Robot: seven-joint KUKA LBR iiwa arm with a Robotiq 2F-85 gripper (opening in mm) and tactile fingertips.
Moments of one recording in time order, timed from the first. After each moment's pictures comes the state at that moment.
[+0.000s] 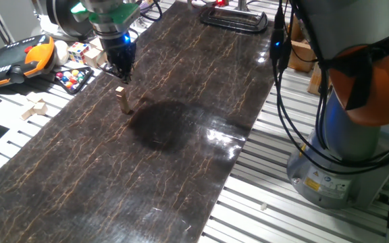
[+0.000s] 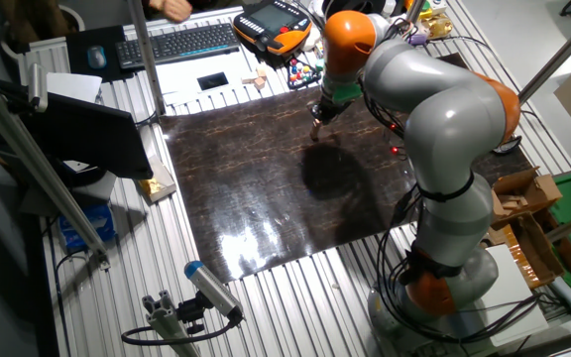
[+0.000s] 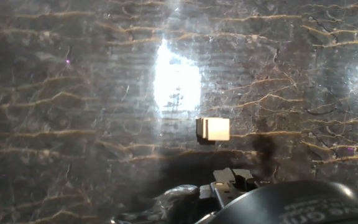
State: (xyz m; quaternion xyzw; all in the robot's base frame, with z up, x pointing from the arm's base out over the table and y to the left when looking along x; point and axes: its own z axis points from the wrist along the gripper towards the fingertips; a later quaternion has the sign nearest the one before) arm 0.597 0.042 0.166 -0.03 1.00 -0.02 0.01
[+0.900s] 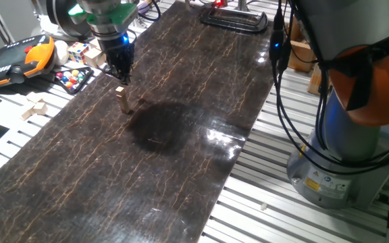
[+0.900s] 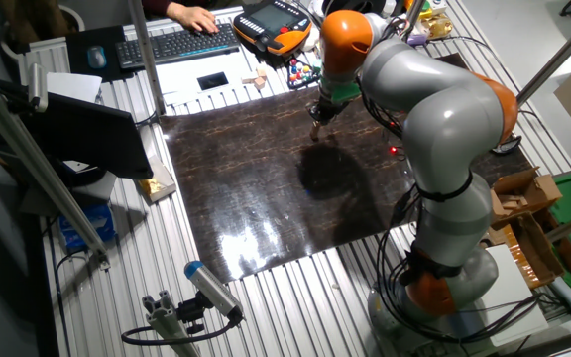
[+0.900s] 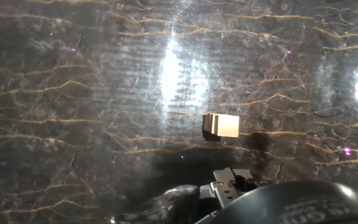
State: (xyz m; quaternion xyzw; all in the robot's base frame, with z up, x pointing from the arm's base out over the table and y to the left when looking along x) arm 0.596 0.046 0.167 -0.04 1.00 -0.02 0.01
